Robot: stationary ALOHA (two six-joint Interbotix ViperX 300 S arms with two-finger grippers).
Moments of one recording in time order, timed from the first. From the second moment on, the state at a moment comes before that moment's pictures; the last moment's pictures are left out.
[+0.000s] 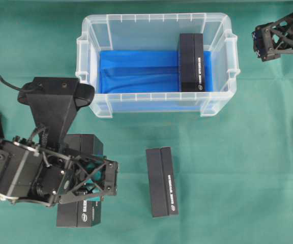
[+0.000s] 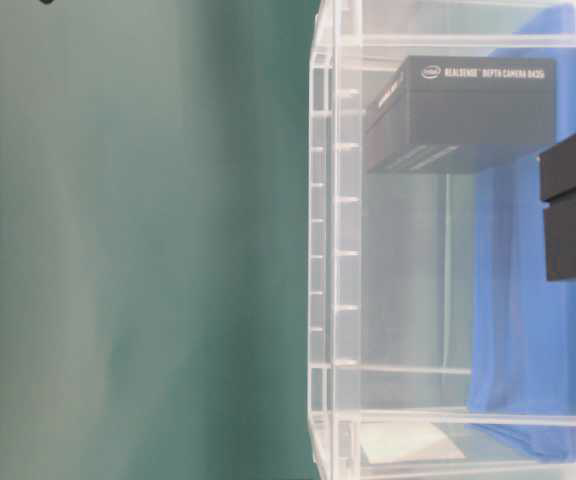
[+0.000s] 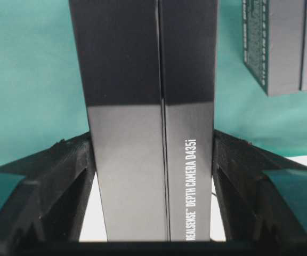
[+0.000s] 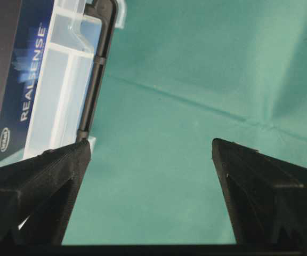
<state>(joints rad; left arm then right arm) -0.35 0.00 -0.16 0.08 1.62 -1.89 -0.40 -0.50 0.54 -0.22 1.16 1.12</state>
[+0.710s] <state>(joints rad) -0.35 0.00 0.13 0.09 1.37 -1.91 -0.40 -0.50 0.54 -0.22 1.16 1.12</state>
